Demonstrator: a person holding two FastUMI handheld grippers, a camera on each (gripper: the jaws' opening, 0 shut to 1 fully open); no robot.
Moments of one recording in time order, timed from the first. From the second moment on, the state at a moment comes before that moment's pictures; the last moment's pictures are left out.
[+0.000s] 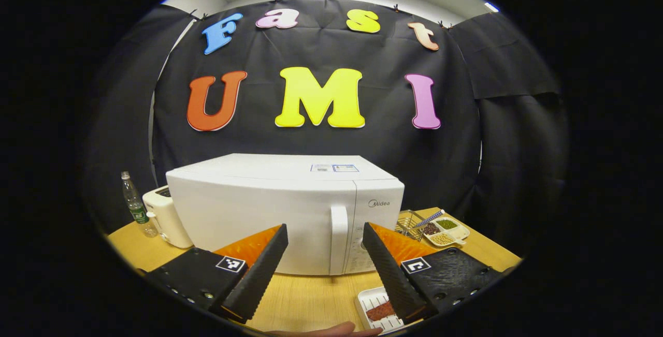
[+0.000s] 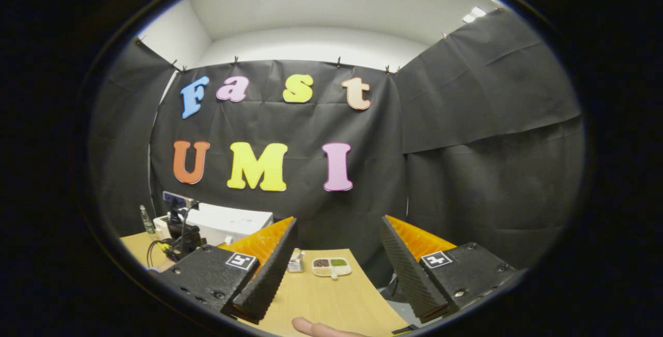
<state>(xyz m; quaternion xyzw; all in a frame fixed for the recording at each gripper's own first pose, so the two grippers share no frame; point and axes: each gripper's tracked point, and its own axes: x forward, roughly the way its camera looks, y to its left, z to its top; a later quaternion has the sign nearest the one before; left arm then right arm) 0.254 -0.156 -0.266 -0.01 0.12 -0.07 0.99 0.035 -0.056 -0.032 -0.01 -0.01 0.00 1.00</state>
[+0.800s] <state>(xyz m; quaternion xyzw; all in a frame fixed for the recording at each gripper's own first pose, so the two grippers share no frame) 0.304 -0.168 -0.338 0.00 0.15 -0.05 0.99 0.039 -0.075 -0.067 -0.02 0.02 0.01 1.00</state>
